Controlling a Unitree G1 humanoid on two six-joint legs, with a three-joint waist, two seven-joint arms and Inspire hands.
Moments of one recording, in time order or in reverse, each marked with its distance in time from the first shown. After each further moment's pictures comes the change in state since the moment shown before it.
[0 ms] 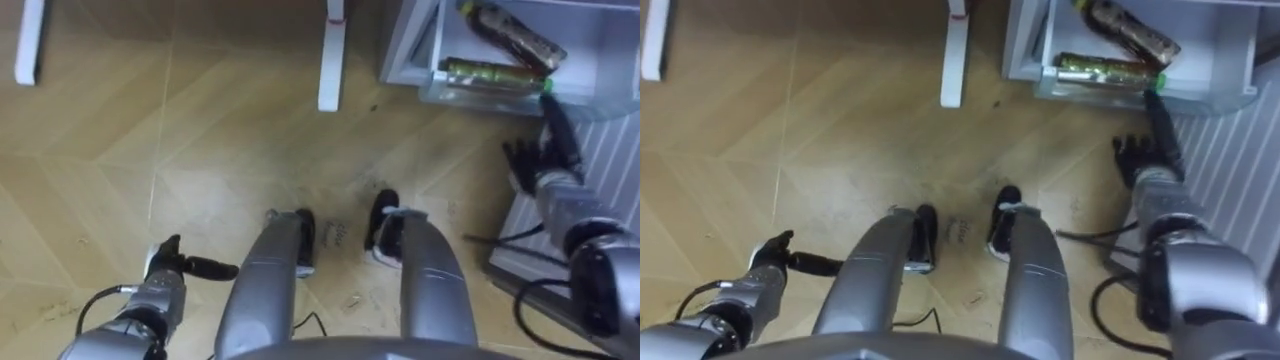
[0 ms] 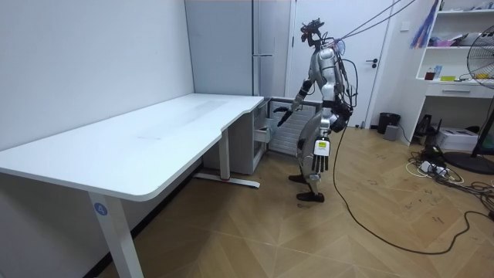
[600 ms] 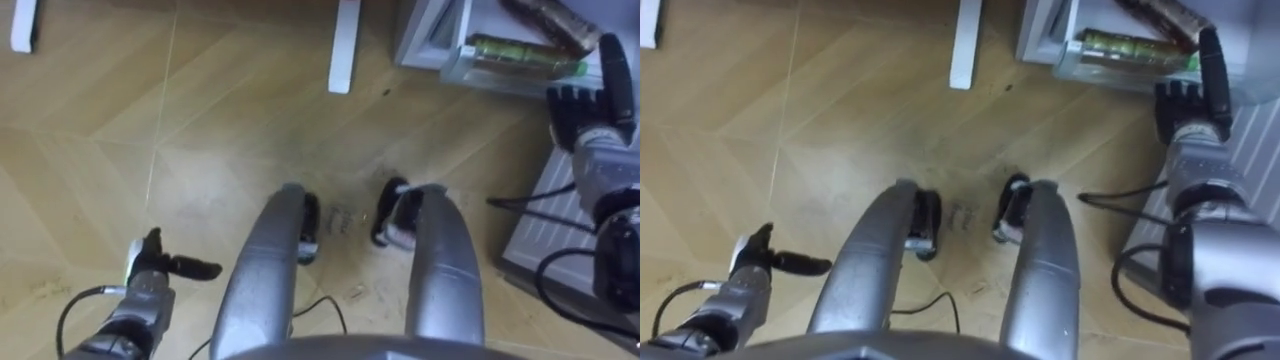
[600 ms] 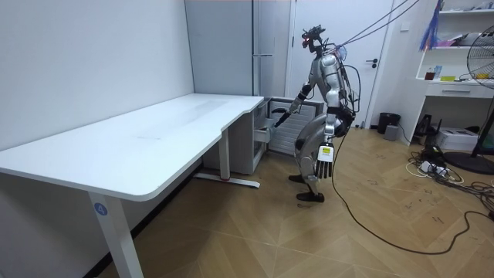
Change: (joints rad) left arm 0.092 0.032 -0.047 -0.139 -0.020 -0.016 0.061; right arm -0.048 -0.083 -0.015 -0.044 0.055 -0.028 -0.047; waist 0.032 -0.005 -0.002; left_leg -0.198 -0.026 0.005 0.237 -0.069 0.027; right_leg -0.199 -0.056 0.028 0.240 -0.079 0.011
